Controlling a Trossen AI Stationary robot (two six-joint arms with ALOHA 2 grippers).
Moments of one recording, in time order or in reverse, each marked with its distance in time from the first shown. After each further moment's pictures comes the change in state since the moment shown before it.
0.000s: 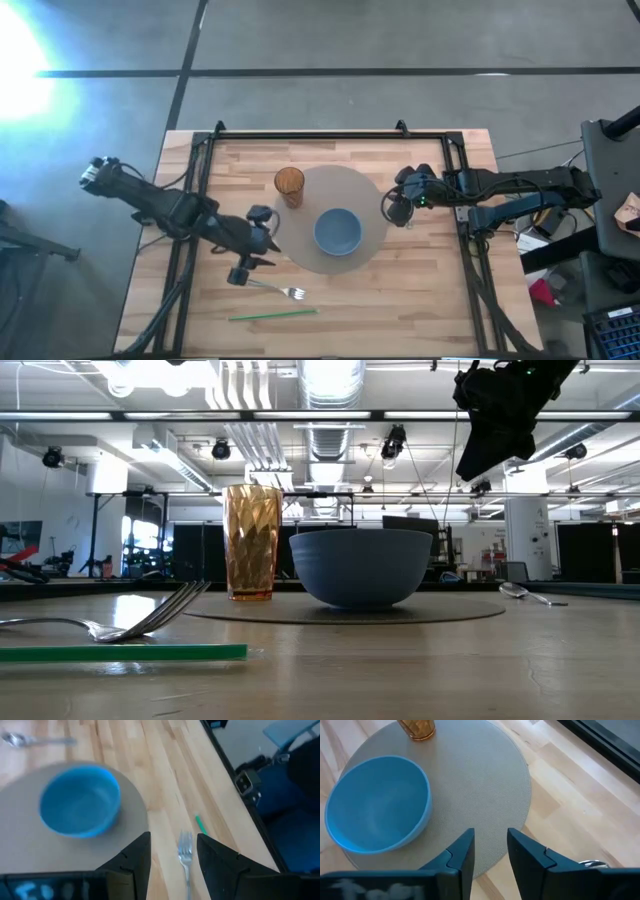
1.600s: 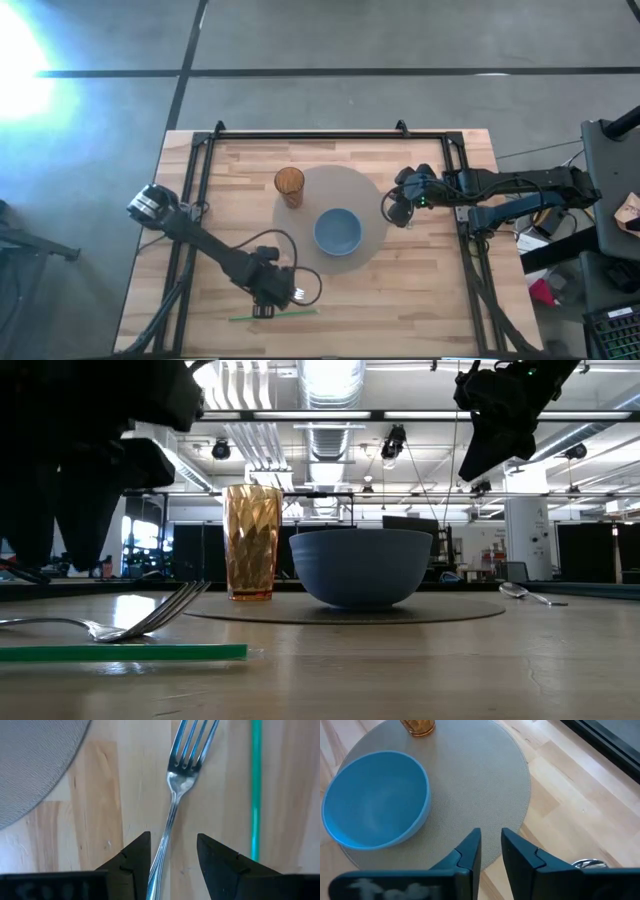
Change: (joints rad) left arm -0.137 0.559 0.029 -0.116 0.025 -0.406; right arm 0.000 0.000 -0.002 -0.010 -0.004 -0.012
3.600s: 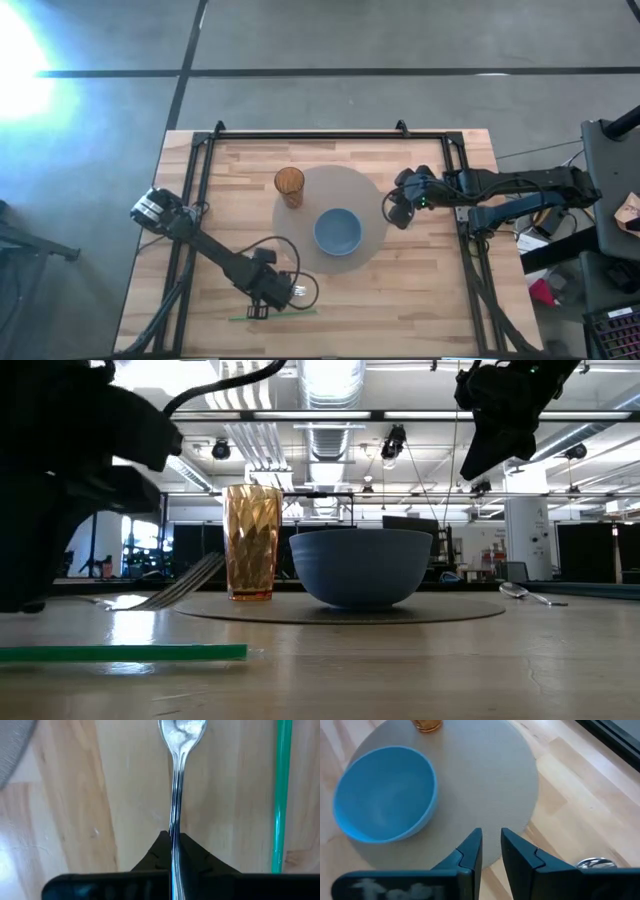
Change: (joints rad) left arm -0.013 0.039 -0.046 0.006 0.038 0.044; right arm 0.008 -0.004 0.002 -0.002 -0.035 -0.002
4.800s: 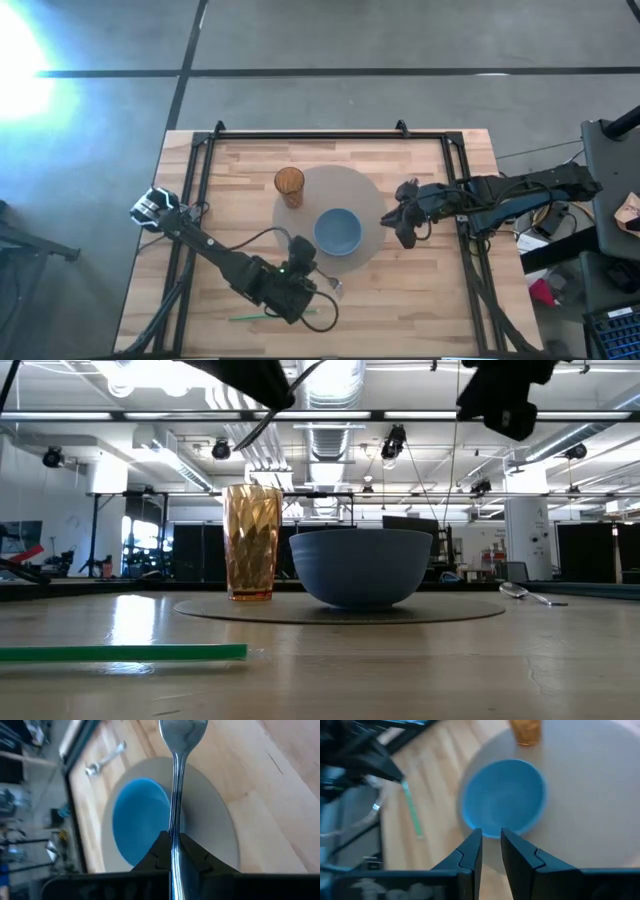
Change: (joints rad) left arm -0.007 -0.005 0.345 0.045 -0.693 0.707; right arm 0.161 -0.049 0.002 0.215 -0.206 0.144
